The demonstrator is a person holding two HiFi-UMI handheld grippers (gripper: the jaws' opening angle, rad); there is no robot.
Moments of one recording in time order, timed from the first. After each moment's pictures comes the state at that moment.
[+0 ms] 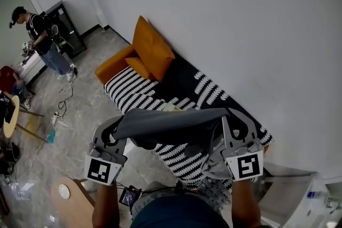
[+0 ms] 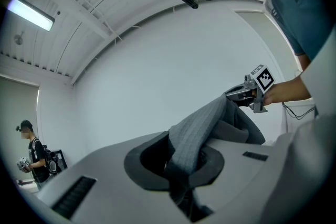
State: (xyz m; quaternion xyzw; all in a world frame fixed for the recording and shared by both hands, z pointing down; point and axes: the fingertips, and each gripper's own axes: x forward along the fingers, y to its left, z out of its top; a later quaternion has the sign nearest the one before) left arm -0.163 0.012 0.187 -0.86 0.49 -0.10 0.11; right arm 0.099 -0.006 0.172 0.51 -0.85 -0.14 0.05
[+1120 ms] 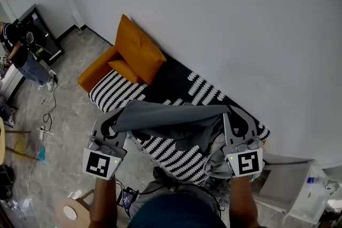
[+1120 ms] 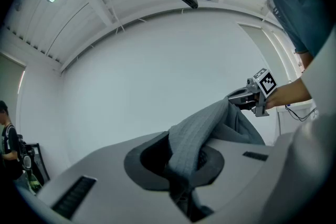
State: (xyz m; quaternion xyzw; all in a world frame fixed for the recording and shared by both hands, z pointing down) left arm -0.206 -0.126 0.212 -0.90 0.42 -0.07 0.09; right arm 0.057 -0.099 0.194 0.57 -0.80 -0.15 0.10
